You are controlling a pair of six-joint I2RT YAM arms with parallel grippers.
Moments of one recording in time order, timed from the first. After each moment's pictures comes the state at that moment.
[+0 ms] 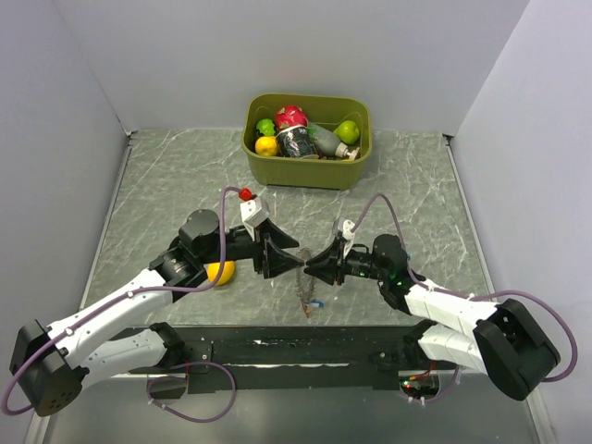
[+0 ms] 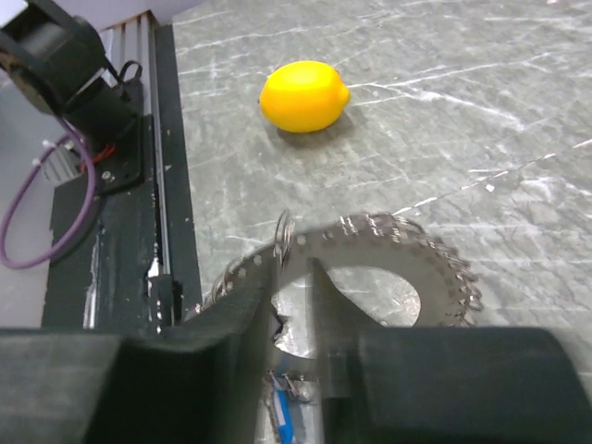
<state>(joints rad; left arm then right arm) -0.76 0.97 0.72 0.21 0.63 -0.31 0.60 1.09 0.29 0.66 -0.71 0.15</state>
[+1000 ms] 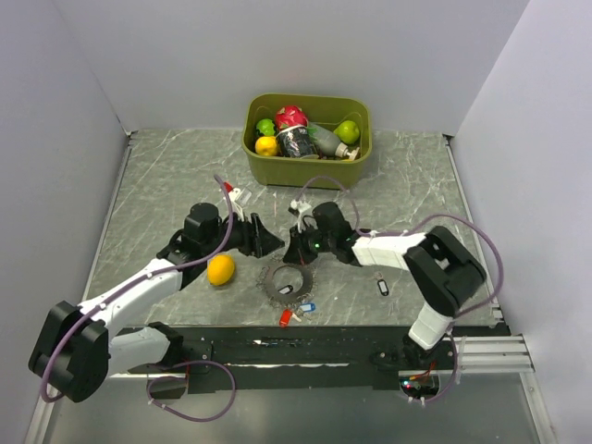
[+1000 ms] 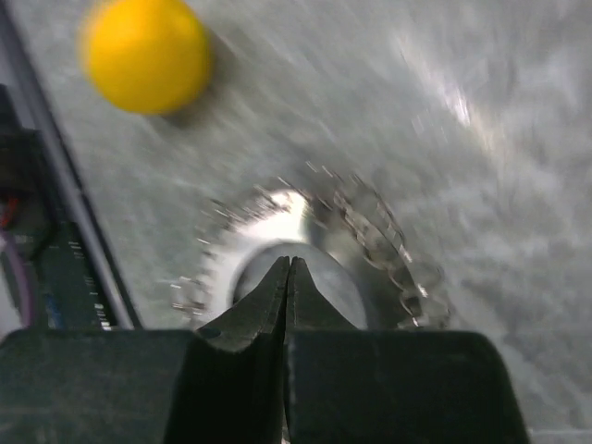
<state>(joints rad) -0.52 1.12 0.60 0.21 0.52 -0.52 0.68 1.67 0.81 0.22 -0.50 0.26</state>
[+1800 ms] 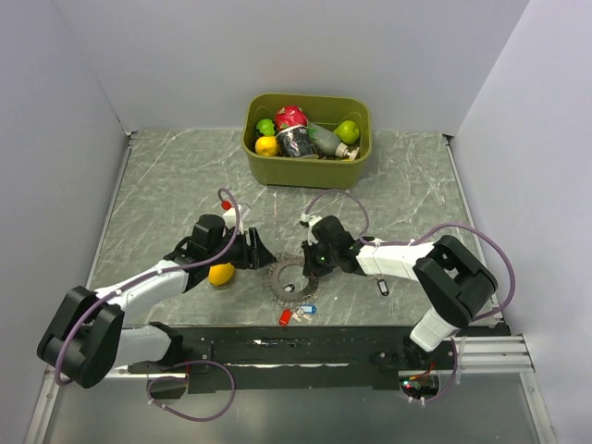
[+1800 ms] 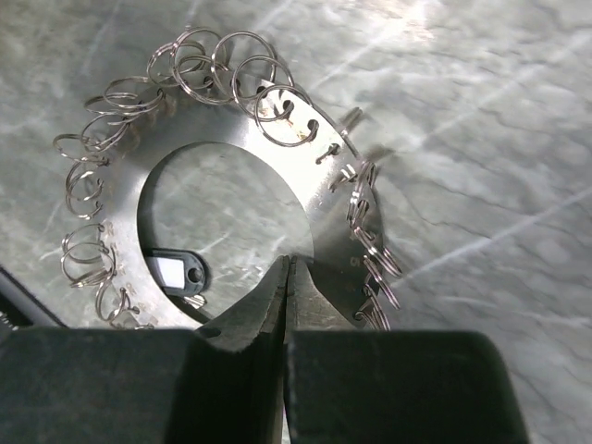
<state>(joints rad) -0.50 1.21 0.51 0.15 0.45 -0.56 0.73 1.61 0.74 -0.04 -0.19 0.35</state>
